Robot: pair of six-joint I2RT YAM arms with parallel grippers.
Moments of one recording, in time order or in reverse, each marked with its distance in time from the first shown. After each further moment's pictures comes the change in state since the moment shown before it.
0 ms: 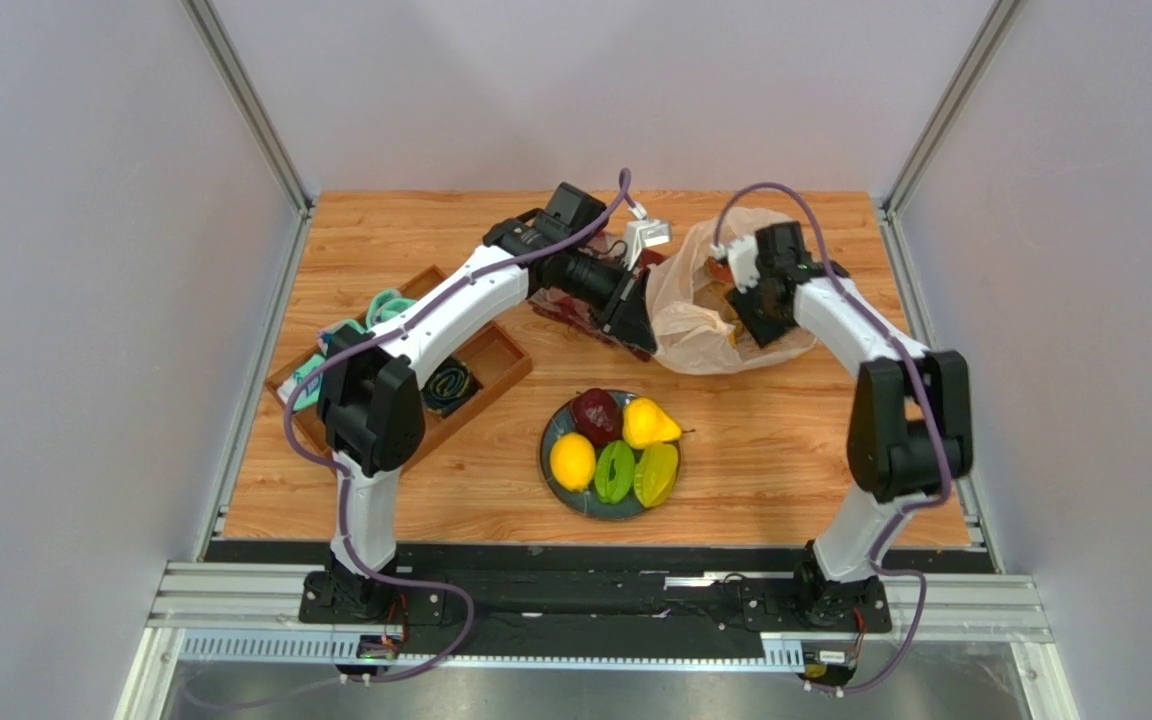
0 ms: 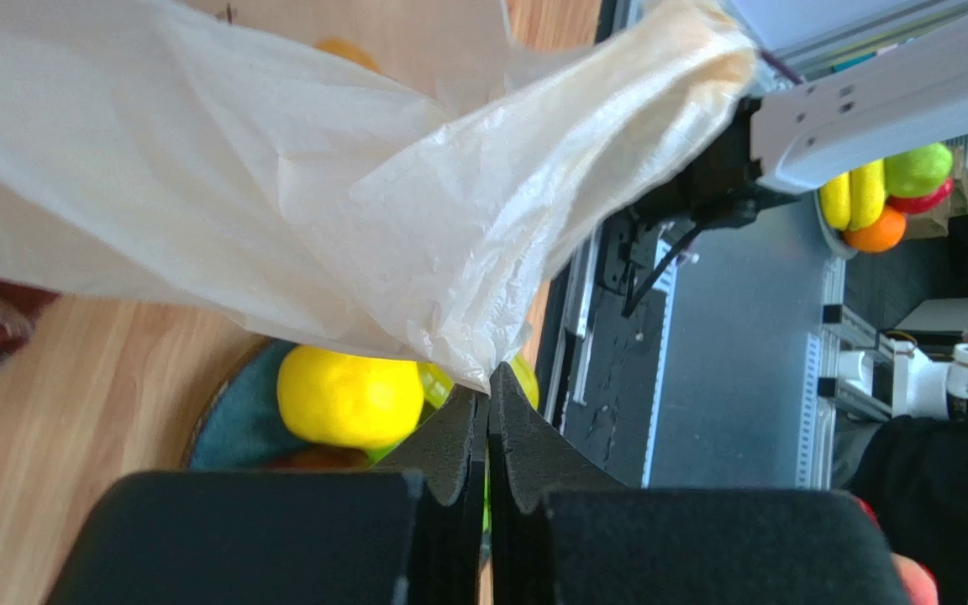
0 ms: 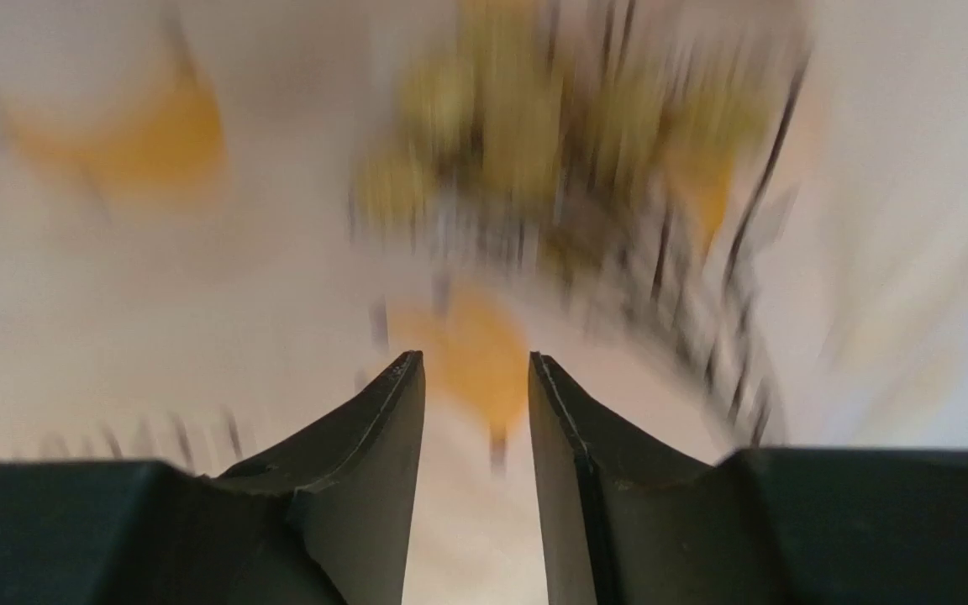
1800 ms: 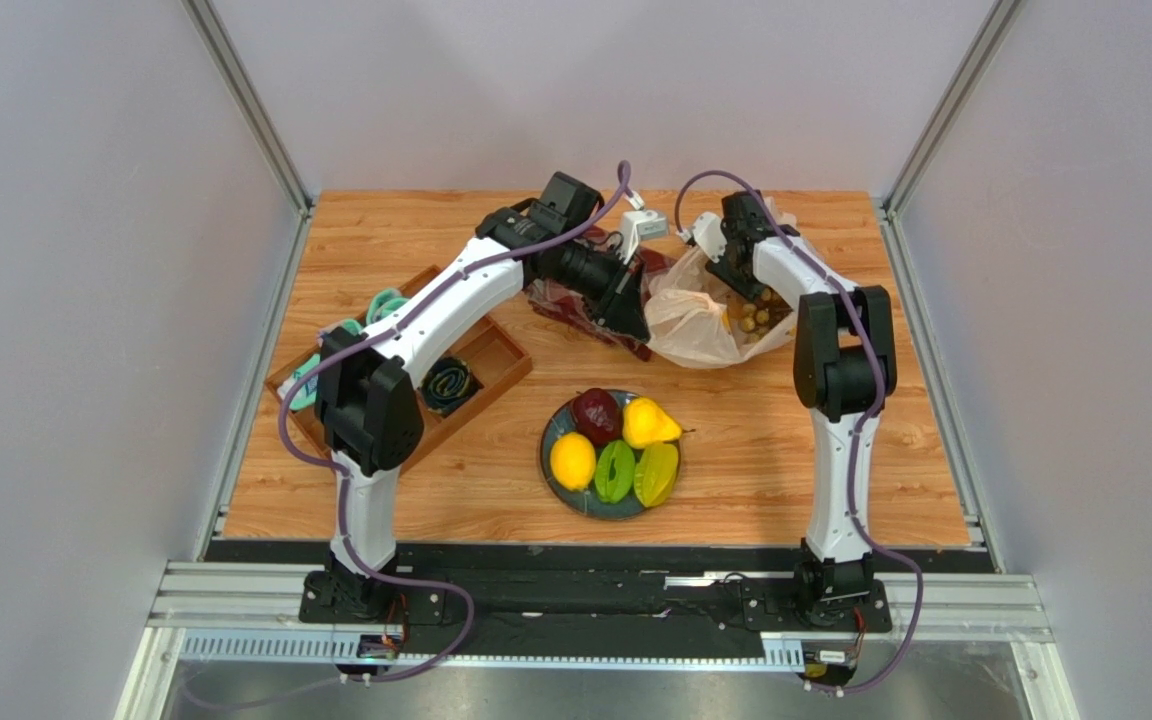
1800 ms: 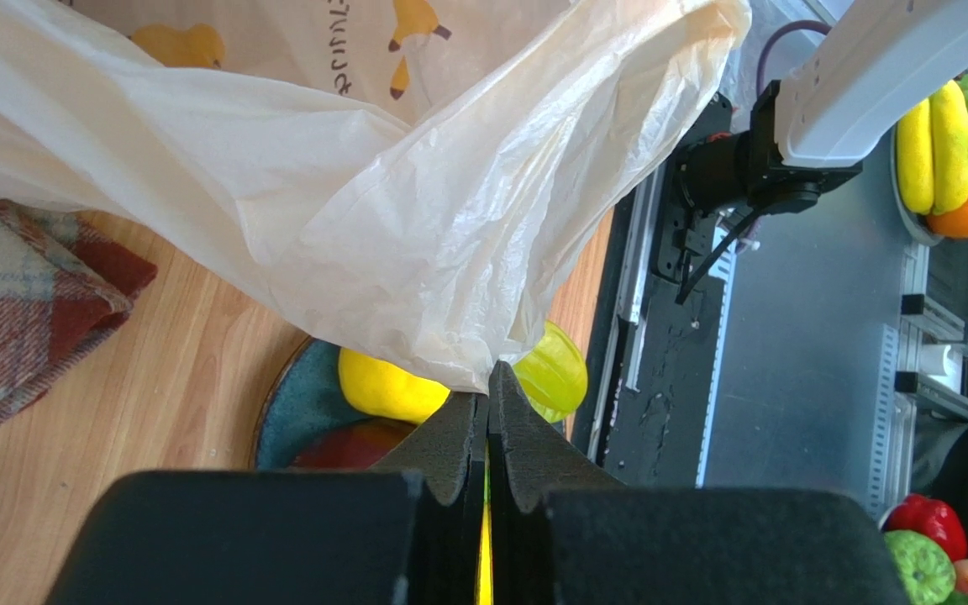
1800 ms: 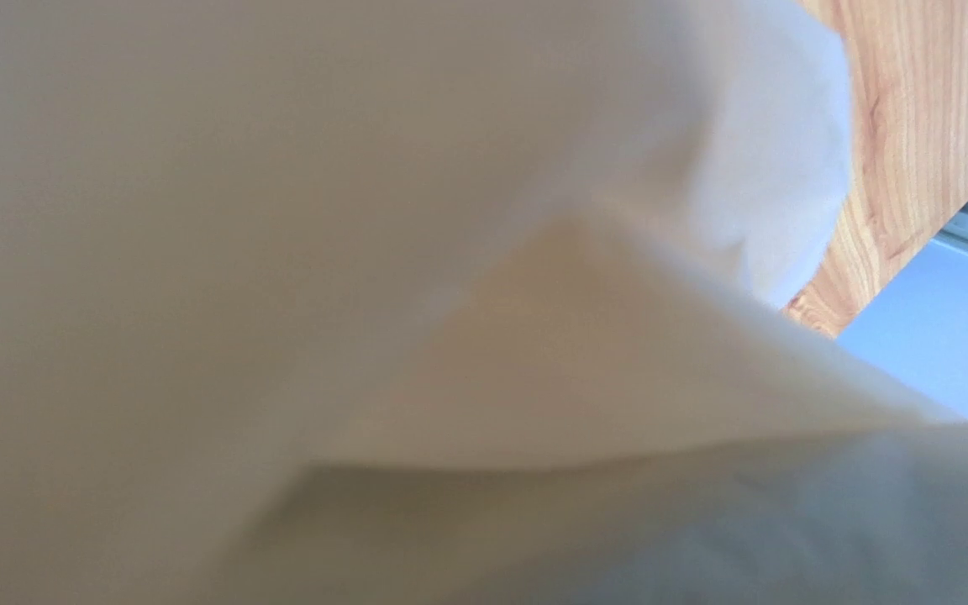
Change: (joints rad) left arm 0.012 -0.015 0.038 -0.081 -0.068 0.114; right arm -0.016 0.459 0.426 0.014 0.163 -0.332
